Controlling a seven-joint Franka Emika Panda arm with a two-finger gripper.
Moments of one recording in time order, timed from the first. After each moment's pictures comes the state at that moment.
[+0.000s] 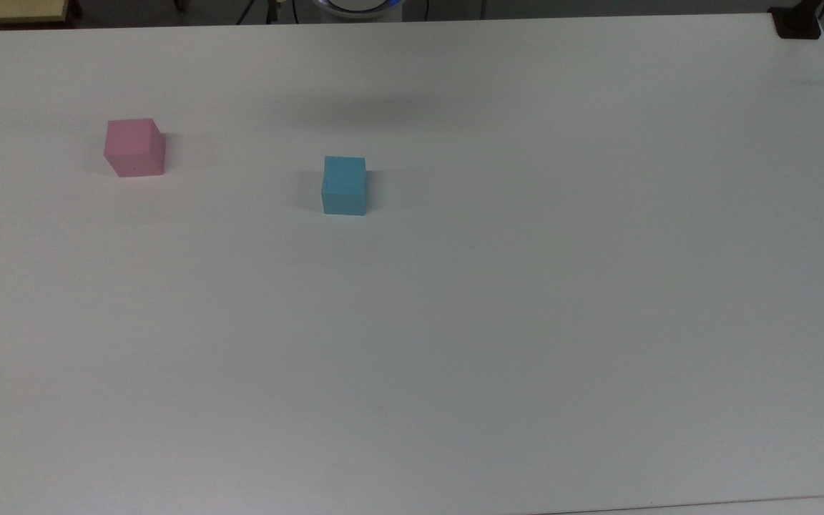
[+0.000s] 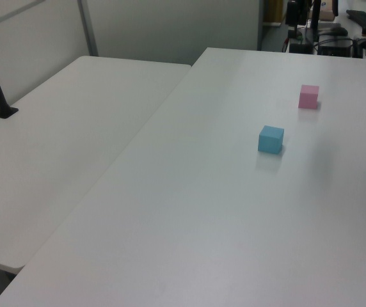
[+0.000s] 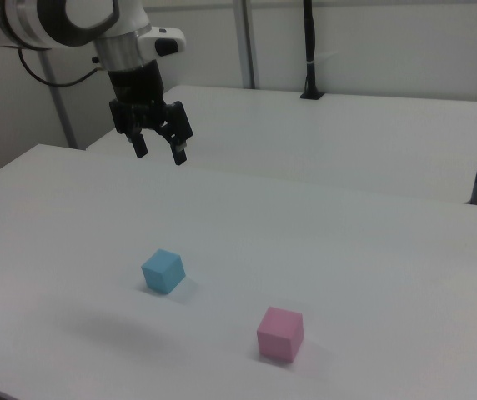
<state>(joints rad) -0.02 -0.05 -0.08 -1.63 -0.09 1.62 -0.01</state>
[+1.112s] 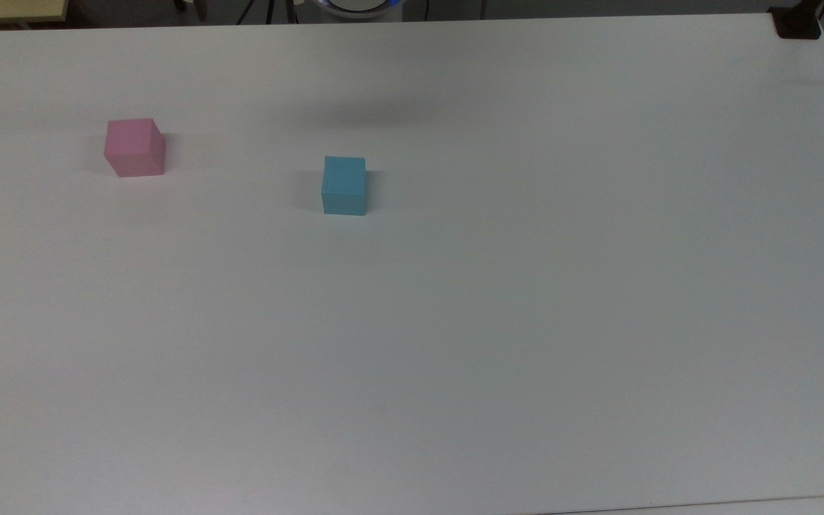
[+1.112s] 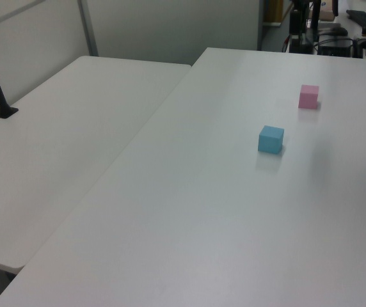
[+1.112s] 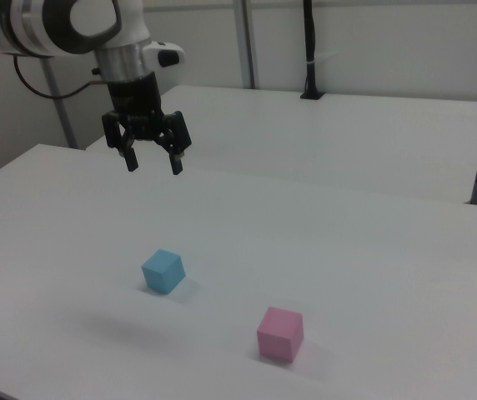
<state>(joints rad) 0.00 -0.03 -0.08 -1.65 -0.09 1.58 -0.18</state>
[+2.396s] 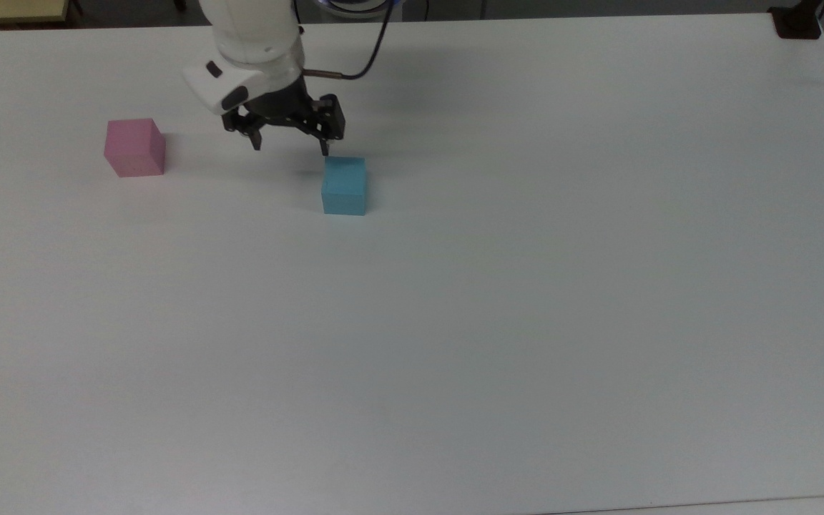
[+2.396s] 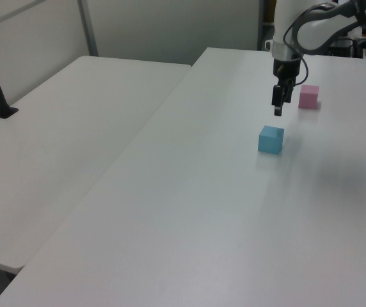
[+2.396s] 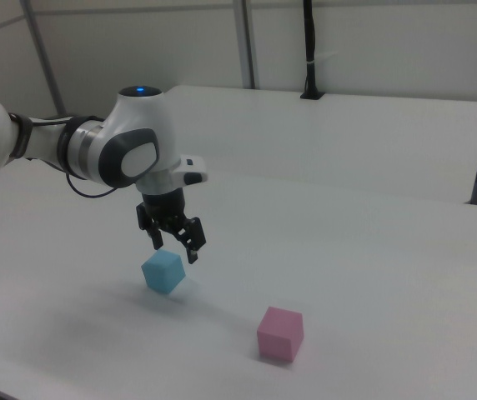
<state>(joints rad) -0.04 0.08 -0.04 -2.07 0.01 2.14 -0.02</state>
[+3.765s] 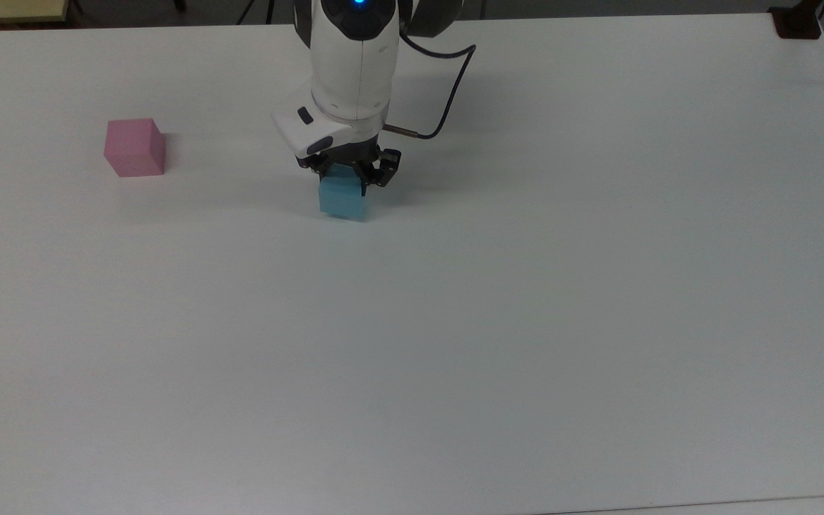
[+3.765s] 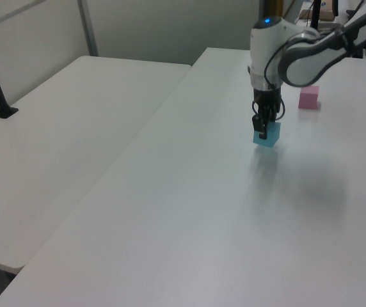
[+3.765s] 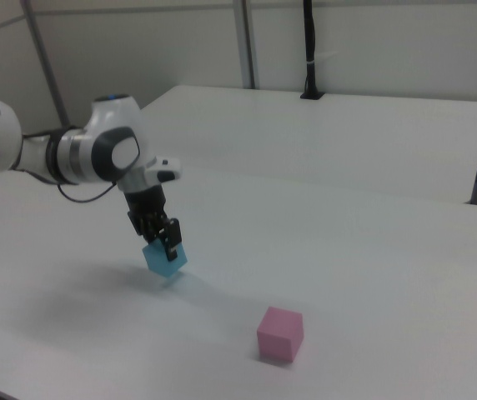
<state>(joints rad) 0.03 0.21 0.05 -1.98 -0.17 2.14 0.35</state>
